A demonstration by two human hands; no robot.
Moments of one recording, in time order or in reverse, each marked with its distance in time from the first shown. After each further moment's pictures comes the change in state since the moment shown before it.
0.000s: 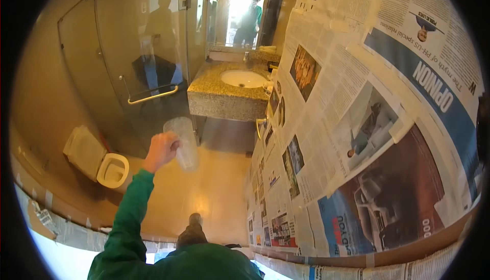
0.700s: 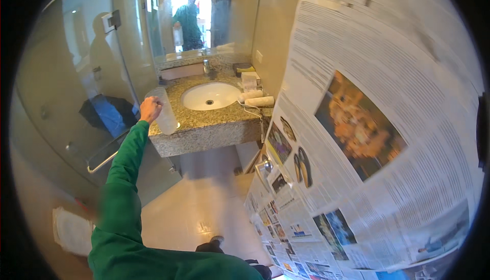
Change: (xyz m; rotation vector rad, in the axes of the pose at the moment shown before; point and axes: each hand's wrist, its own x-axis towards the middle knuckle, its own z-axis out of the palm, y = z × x) left_hand 0.401 -0.325 0.299 -0.059 0.031 -0.103; right_hand 0.032 -0.383 0.042 0.277 0.304 -0.115
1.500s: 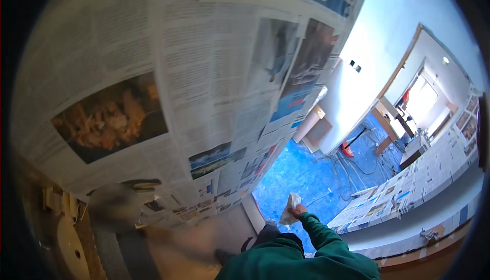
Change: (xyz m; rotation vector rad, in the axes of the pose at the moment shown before) left_hand -0.025 0.062 0.186 -0.500 -0.150 0.236; right_hand -0.256 0.125 0.124 0.216 0.786 1.045
